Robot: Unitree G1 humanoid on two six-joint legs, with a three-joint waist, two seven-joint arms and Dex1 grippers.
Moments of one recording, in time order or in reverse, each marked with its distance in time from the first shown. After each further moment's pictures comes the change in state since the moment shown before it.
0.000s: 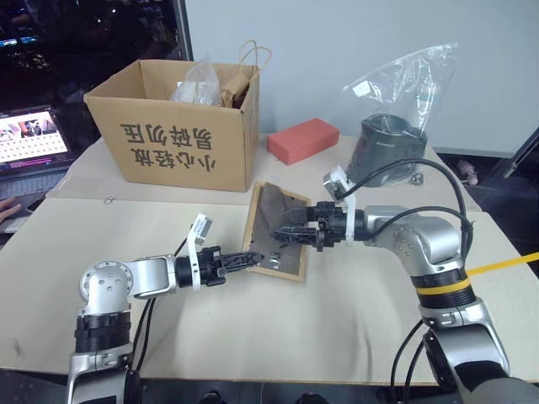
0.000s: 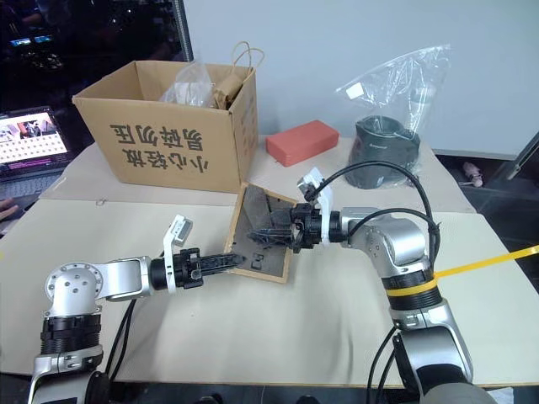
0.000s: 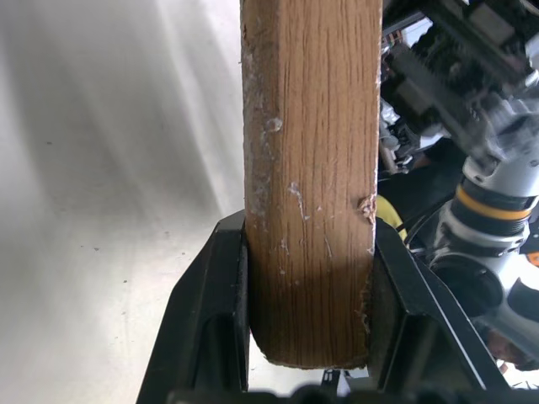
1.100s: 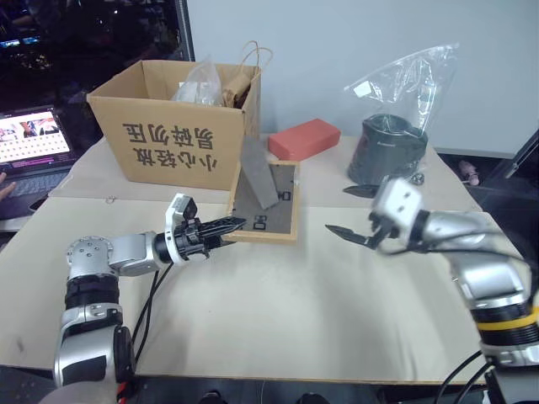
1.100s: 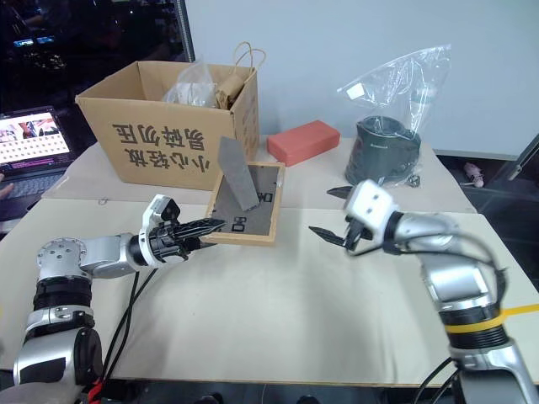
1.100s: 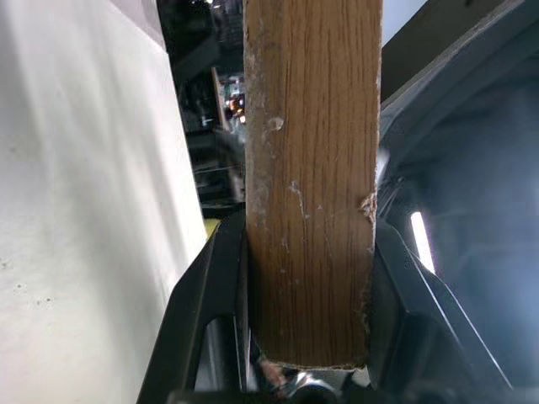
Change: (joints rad) left arm -0.241 0.117 0.031 0.614 -0.261 0.146 -0.048; right arm 0.257 -0.246 0.053 0.032 -0.779 -1.124 -0.364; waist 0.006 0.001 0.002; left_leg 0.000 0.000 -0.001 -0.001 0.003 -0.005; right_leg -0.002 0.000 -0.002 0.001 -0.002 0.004
